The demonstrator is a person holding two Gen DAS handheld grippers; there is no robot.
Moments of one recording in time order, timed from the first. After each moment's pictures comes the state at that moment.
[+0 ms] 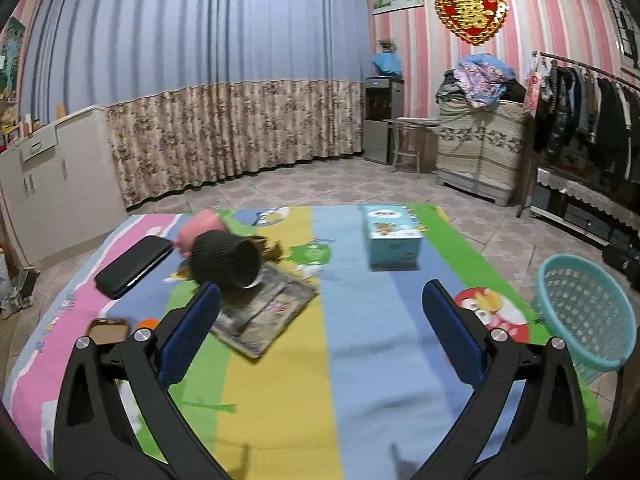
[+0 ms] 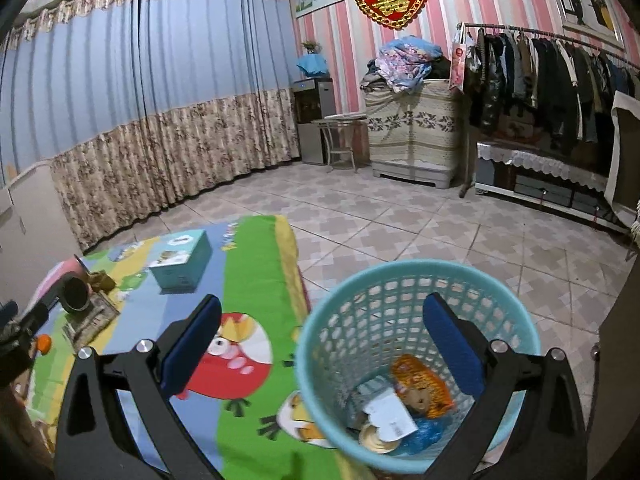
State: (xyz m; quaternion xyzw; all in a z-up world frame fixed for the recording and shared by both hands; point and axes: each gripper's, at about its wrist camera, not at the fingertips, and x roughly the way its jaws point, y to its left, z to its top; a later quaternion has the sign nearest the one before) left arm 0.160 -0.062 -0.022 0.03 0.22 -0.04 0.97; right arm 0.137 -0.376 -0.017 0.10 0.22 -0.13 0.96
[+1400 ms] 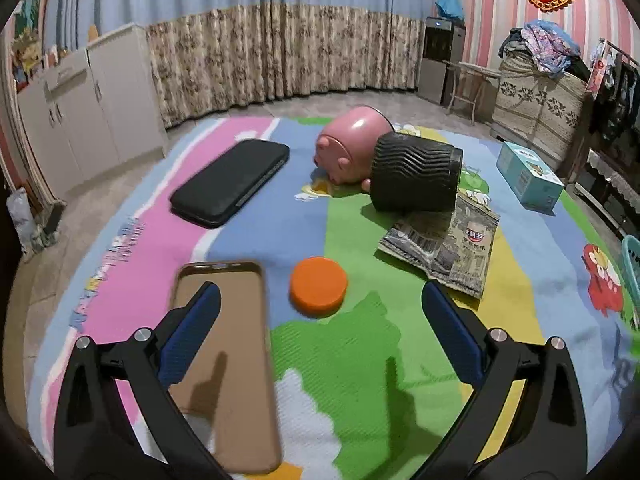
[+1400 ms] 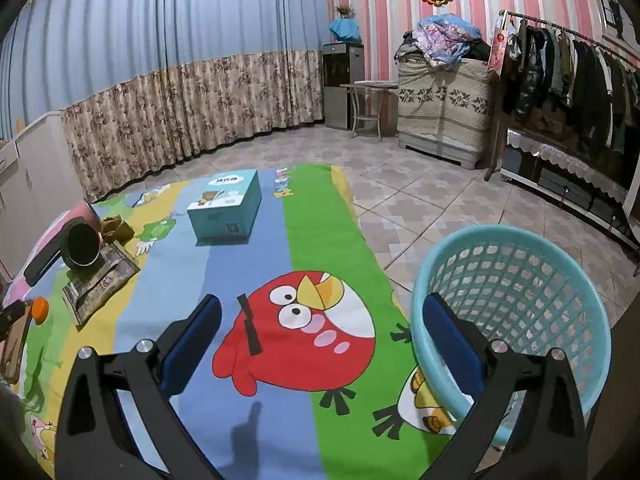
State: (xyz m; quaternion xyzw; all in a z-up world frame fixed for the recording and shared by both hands) left arm 0.218 0.102 -0.075 -0.01 0.36 0.02 0.93; right arm 0.191 -0.295 -0.060 0.06 0.30 -0.10 0.95
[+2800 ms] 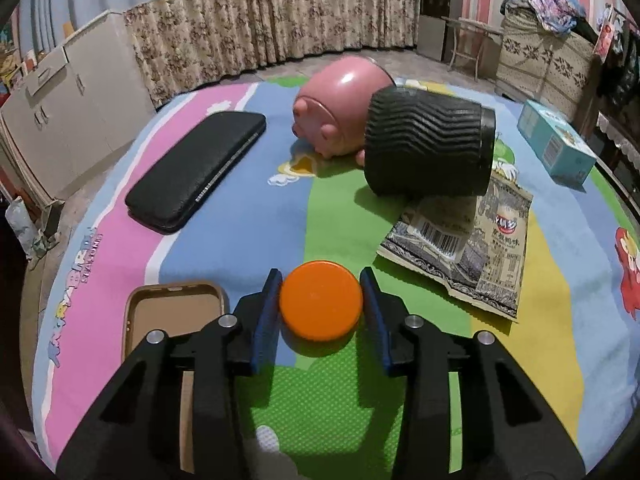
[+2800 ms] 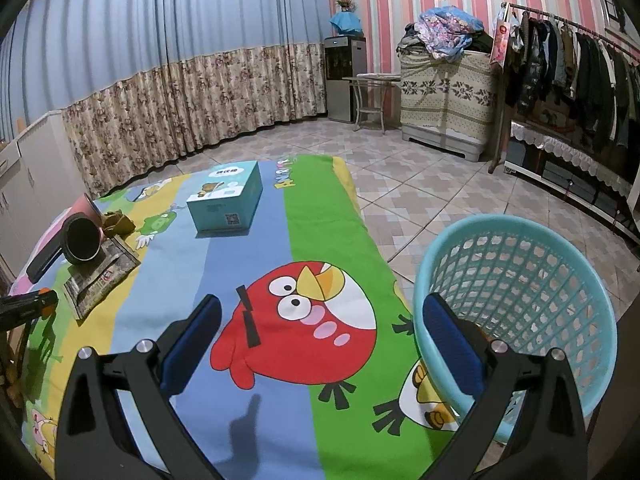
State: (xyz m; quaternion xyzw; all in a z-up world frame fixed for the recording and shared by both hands) left arm 0.268 0.087 -0.097 0.02 0.42 0.03 0.91; right arm 0.191 -0.297 -0.064 0.06 0.31 -0.09 0.95
